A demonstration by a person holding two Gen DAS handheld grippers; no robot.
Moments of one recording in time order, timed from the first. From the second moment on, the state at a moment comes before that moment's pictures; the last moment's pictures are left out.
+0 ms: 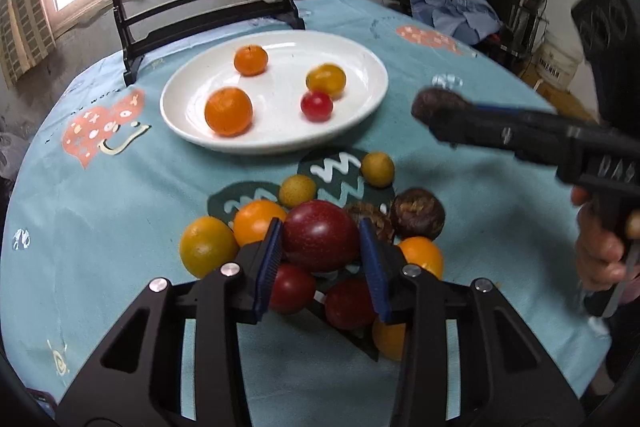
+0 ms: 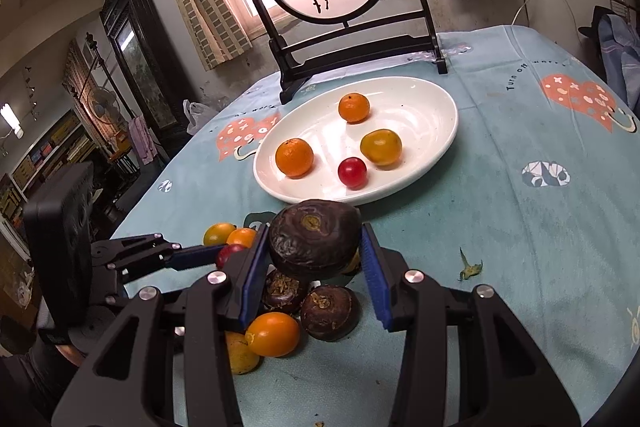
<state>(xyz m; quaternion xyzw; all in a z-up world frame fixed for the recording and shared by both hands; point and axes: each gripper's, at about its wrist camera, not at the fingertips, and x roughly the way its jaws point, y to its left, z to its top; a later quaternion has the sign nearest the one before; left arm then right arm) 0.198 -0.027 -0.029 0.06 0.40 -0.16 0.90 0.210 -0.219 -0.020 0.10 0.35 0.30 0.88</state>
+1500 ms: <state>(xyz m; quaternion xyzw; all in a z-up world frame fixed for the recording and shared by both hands) 0.192 0.045 0.019 -0.04 0.31 -0.02 0.95 0.224 -0.220 -0.012 0.07 0.32 0.25 0.91</state>
